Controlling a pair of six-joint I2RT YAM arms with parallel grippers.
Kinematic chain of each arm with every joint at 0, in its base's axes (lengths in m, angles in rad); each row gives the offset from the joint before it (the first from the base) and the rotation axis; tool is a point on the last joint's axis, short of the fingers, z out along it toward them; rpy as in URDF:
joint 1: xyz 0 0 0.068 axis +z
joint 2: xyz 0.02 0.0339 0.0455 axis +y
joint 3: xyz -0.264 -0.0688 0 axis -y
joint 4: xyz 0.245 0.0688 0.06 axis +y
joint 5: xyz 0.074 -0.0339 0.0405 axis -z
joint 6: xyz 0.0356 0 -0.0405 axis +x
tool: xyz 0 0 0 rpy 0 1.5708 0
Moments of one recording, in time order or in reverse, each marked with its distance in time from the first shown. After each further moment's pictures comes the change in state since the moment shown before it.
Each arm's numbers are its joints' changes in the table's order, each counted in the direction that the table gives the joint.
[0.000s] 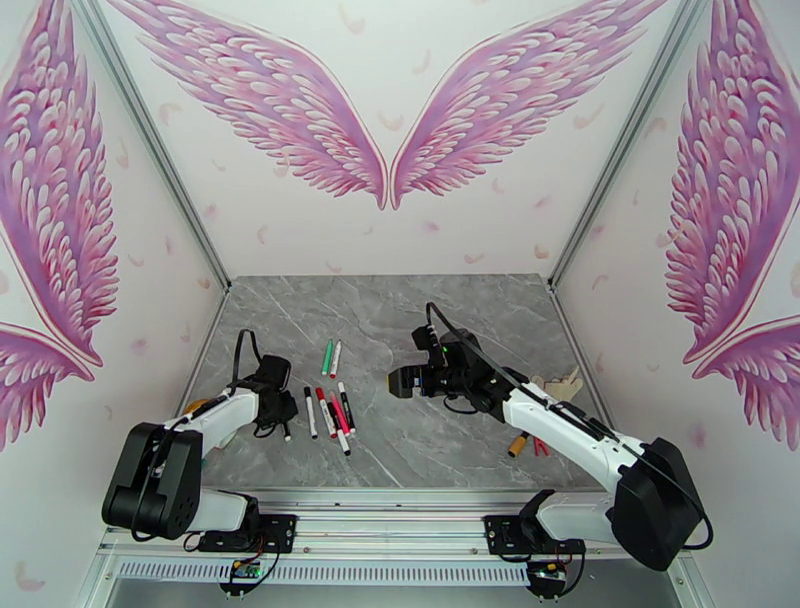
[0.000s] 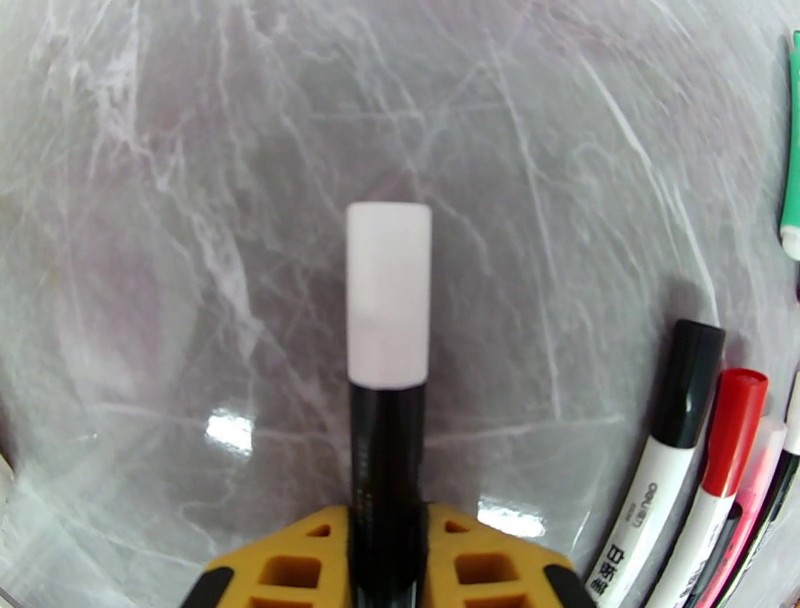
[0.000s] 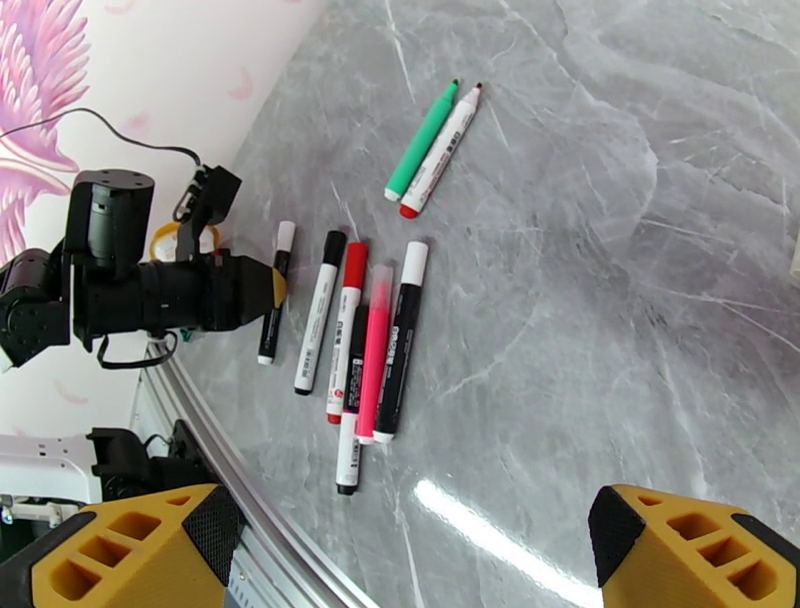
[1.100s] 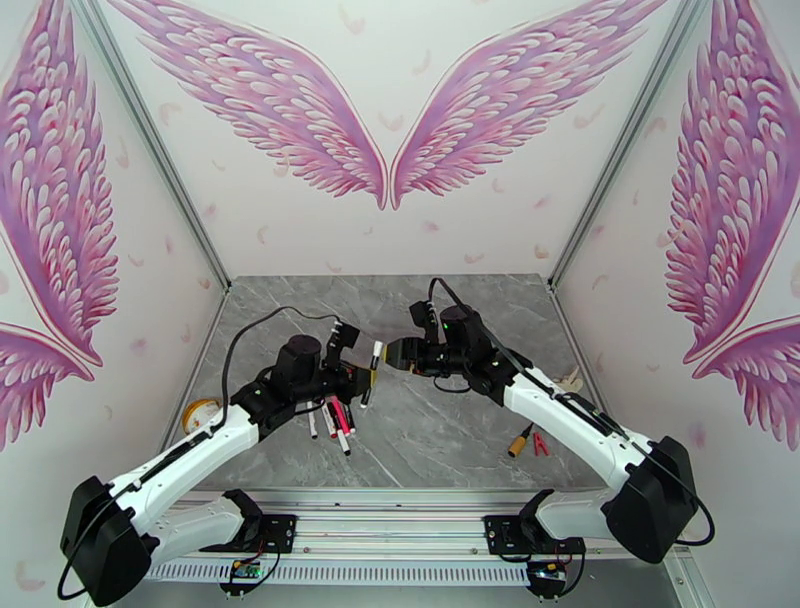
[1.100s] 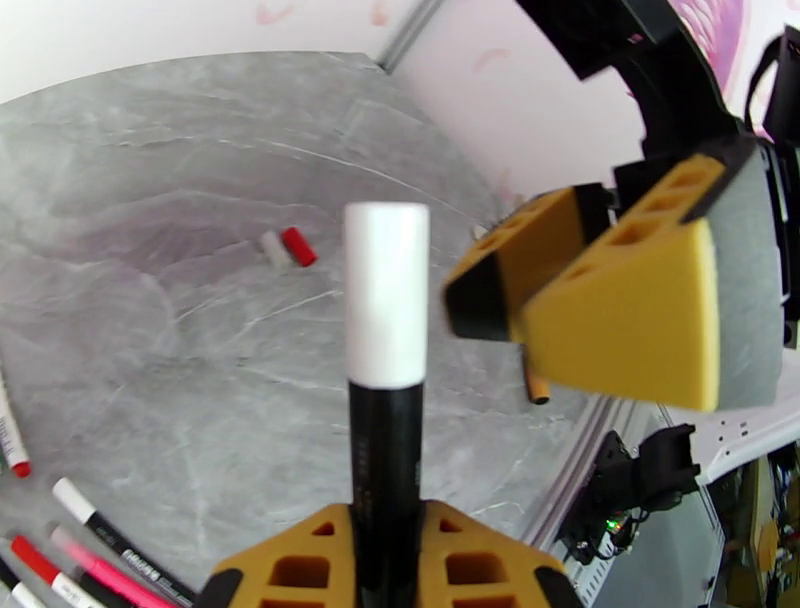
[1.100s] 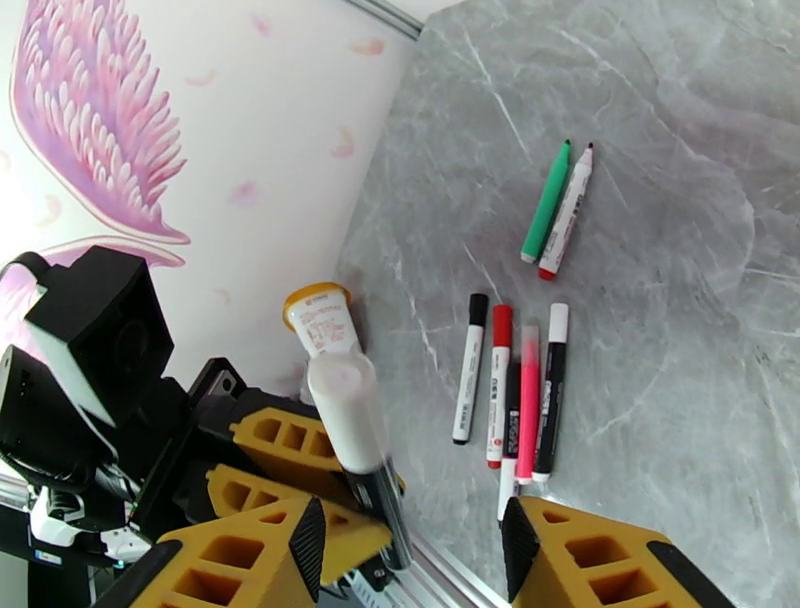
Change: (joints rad) left arm -0.481 -0.244 0.194 -0.356 0.504 0.183; right arm 0.001 0.034 0.198 0.017 -0.113 0.252
